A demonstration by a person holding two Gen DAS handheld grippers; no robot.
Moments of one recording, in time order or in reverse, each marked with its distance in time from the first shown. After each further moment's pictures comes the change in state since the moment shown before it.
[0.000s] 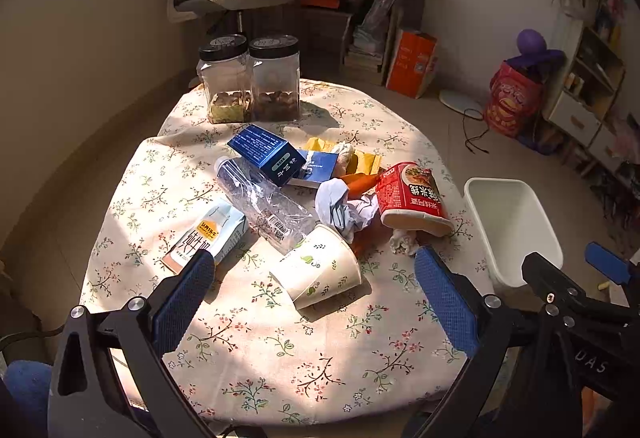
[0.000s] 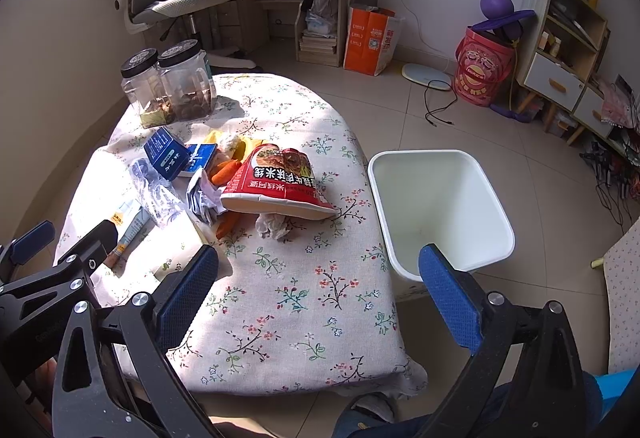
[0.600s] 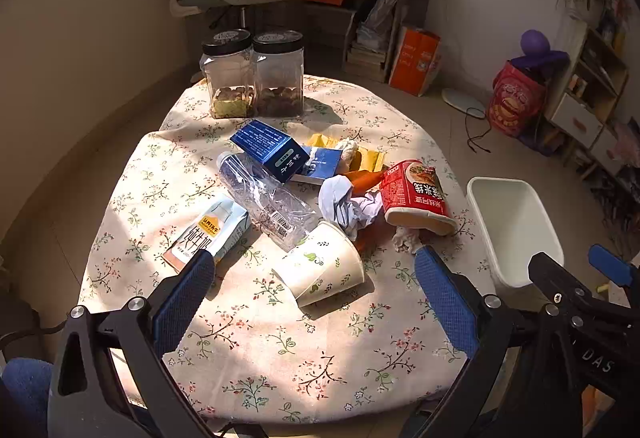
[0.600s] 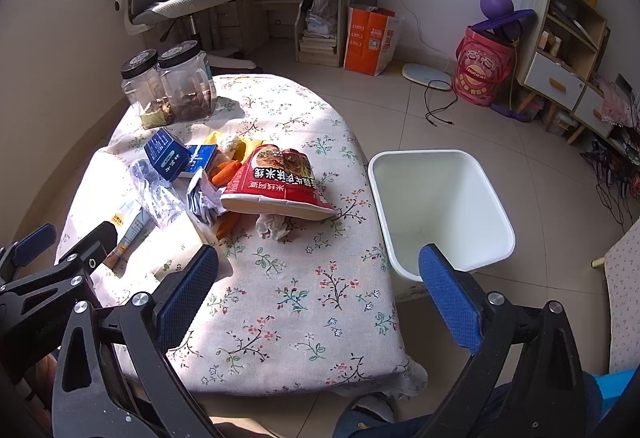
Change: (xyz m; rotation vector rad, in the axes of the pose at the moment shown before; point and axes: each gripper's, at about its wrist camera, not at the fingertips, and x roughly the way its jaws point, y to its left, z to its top) left arm 0.002 0.005 0.002 -0.015 0.019 0.004; right arm 0.001 -0.002 0.000 0.000 -0.001 0.002
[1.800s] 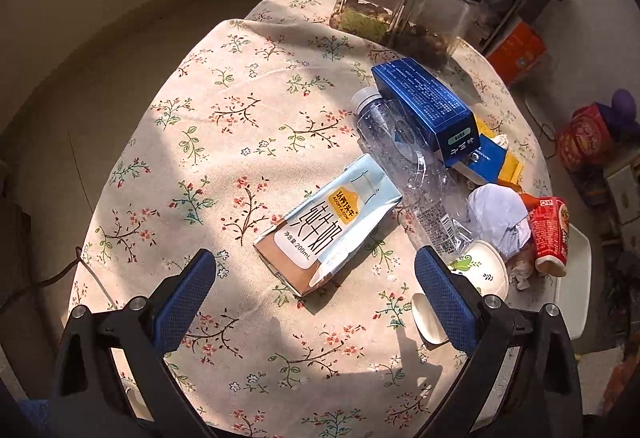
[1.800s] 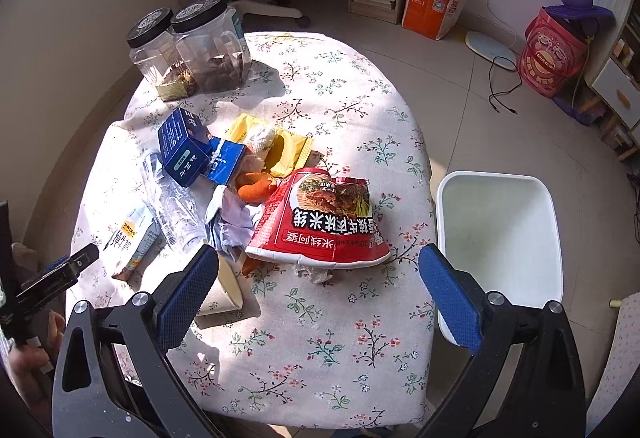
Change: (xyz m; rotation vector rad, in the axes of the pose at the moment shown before) left arm 0.111 0.151 0.010 -0.302 0.307 0.073; right arm 0.101 0.029 0.091 -0.110 0.245 0.140
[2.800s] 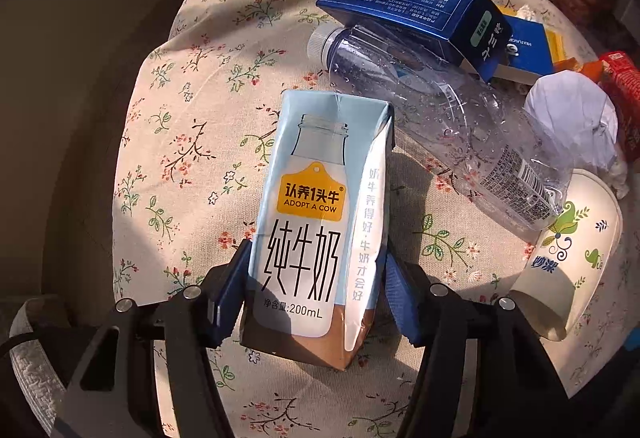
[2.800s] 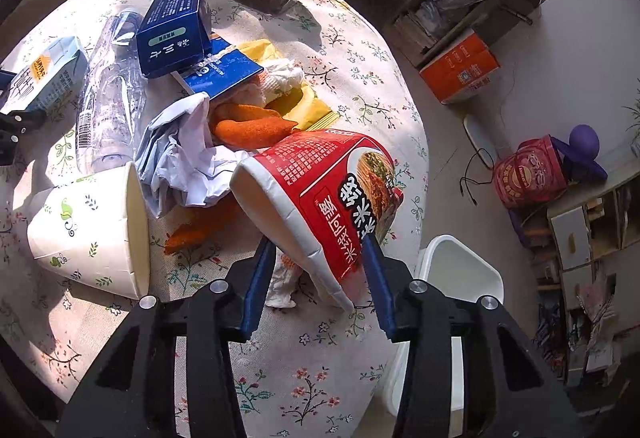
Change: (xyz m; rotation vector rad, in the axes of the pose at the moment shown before) left arm 0.065 -0.021 0.024 0.420 0.082 0.177; right arm 0.072 0.059 -0.031 -0.473 -0.021 -0.297
